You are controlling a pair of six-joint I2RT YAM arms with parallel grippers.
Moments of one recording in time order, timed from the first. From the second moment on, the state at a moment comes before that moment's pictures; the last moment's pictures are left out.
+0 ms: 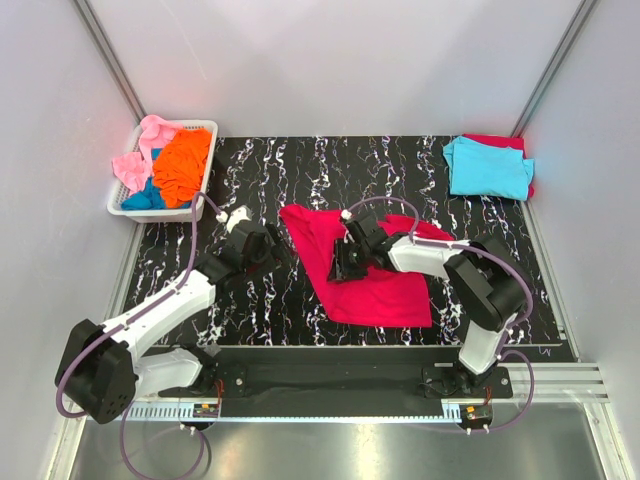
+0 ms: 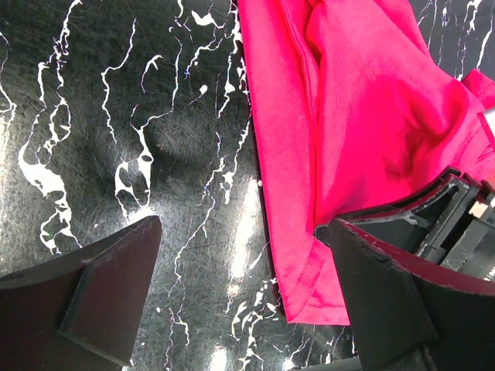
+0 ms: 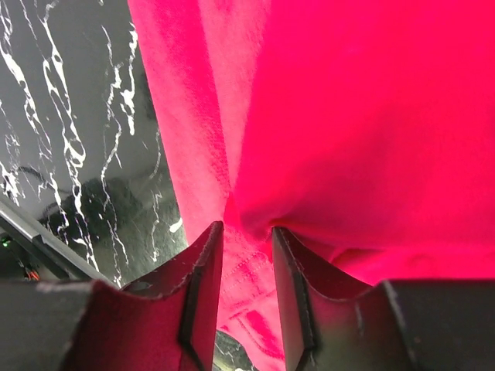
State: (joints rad) left arm -0.57 1.14 0.71 -0.35 -0.18 -0.91; right arm 0.69 1.78 0.97 -0.12 -0.27 0.62
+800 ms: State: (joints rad) left arm -0.56 1.14 0.71 -0.35 -0.18 -0.90; right arm 0.70 1.50 1.09 -0.31 0.05 0.52
